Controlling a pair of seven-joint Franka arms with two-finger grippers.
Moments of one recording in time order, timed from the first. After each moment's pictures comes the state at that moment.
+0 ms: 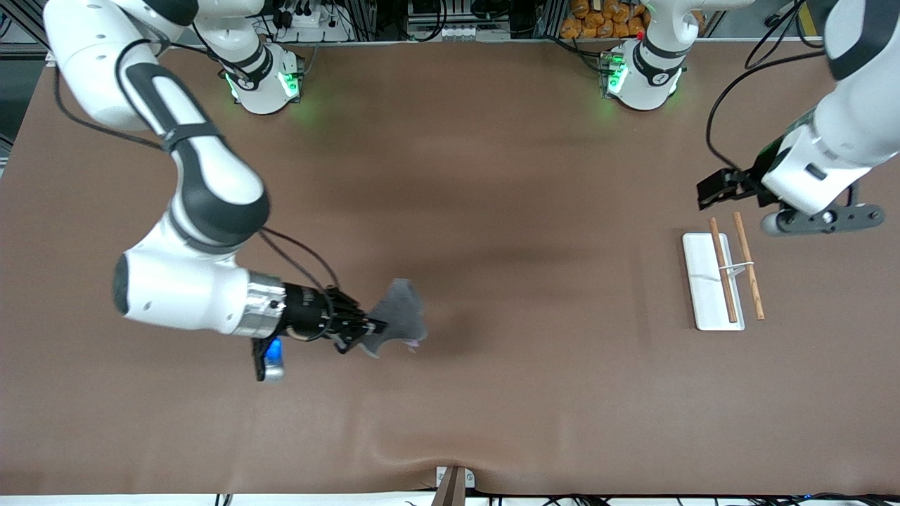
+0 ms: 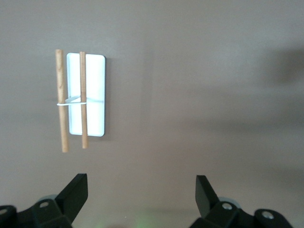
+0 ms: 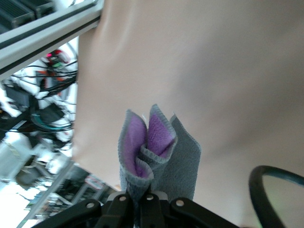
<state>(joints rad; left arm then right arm) -0.05 0.11 -0.14 -1.55 -0.02 1.58 -0.25 -0.02 0.80 0.65 -1.13 0.34 2.20 1.23</state>
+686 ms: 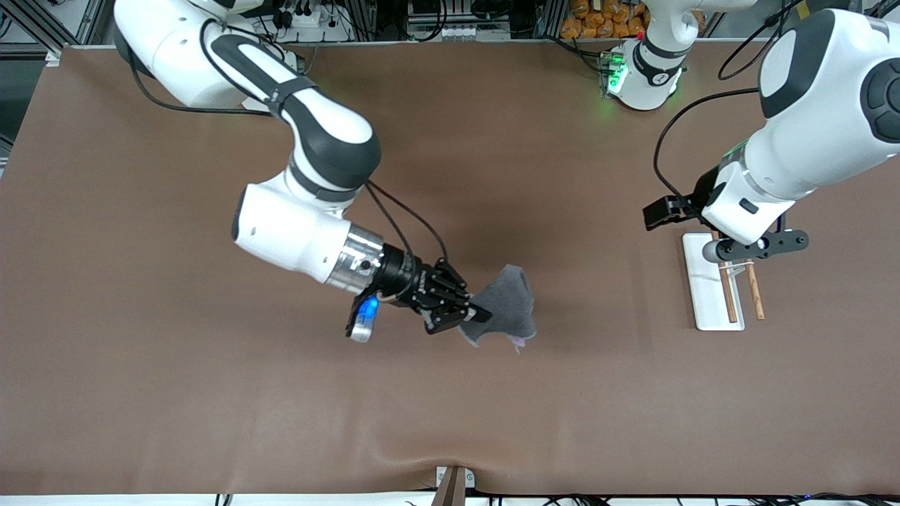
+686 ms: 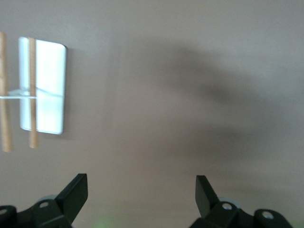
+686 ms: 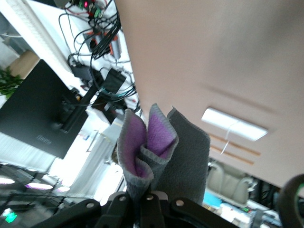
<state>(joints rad) -0.13 0.18 -0.15 -1.55 -0.12 1.65 -0.43 0.20 0.81 0.65 -1.14 0.56 2.68 1.43</state>
